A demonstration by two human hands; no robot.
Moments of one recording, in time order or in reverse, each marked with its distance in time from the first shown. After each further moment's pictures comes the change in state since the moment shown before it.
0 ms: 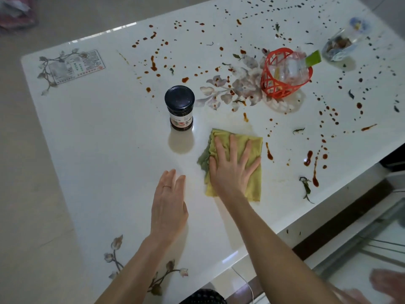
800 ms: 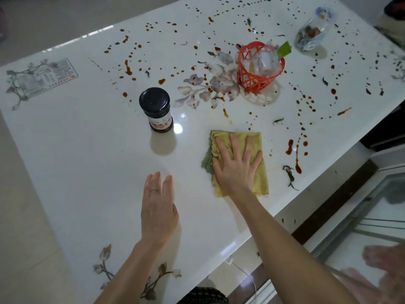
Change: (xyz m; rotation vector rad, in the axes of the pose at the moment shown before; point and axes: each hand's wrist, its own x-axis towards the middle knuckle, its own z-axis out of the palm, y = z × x) left_hand 0.002 0.005 0.006 0.076 -0.018 0.028; right_hand 0.000 0.059 -0.002 -0.043 0.047 -0.005
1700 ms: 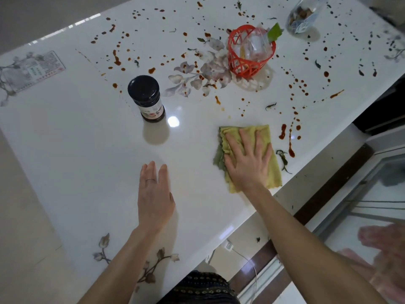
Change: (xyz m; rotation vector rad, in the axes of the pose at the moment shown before) left_hand 0.000 0.004 0.000 0.012 -0.018 0.007; right_hand -0.022 0.047 -0.002 0.000 0.060 0.009
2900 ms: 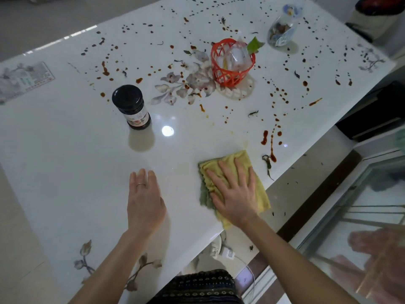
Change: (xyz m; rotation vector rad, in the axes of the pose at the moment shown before) left_hand -0.002 0.016 0.005 0.105 -0.037 -0.011; right_hand -0.065 0.030 0.010 -0.001 0.102 -0.340
